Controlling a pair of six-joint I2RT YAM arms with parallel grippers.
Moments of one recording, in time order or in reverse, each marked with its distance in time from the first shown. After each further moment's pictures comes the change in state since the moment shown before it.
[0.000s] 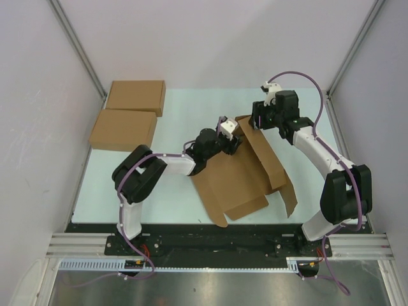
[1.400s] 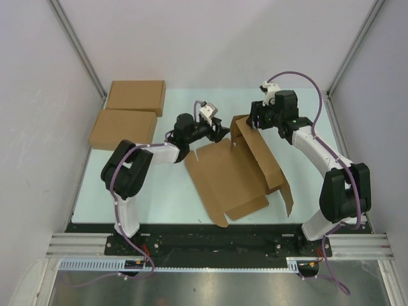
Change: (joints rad) left arm 0.222 -0.042 -0.001 0.034 0.352 -0.070; right arm 0.000 0.016 0.000 0.024 -0.047 0.016
